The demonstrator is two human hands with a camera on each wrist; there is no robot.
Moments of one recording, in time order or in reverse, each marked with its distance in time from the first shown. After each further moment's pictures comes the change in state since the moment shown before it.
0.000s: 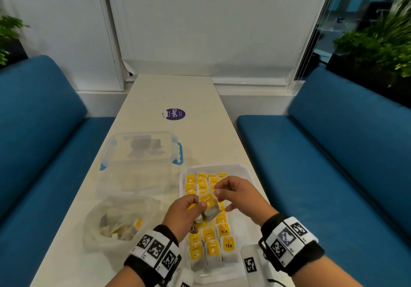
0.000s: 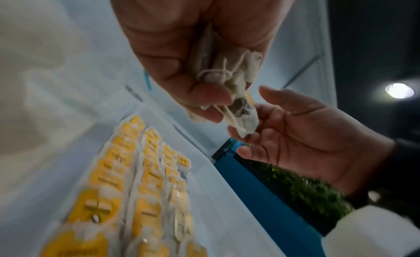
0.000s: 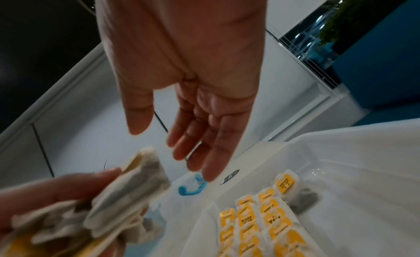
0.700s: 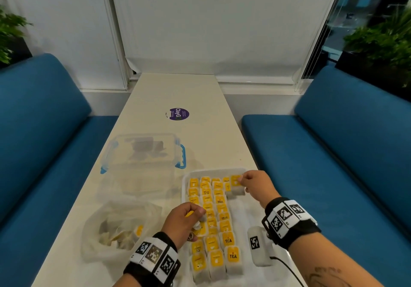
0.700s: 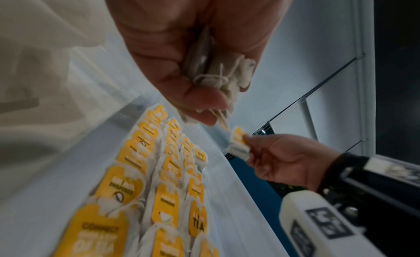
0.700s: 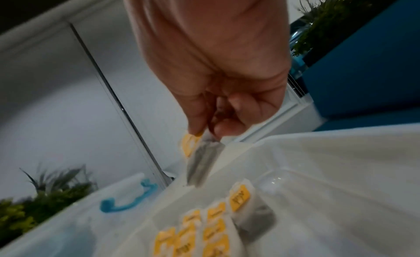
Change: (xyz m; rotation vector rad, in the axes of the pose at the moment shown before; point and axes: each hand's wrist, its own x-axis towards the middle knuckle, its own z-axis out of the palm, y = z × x) left_hand 0.013 -0.011 -0.004 -0.088 0.010 -0.128; right_hand 0.070 0.036 -0.038 -0.189 0.330 0.198
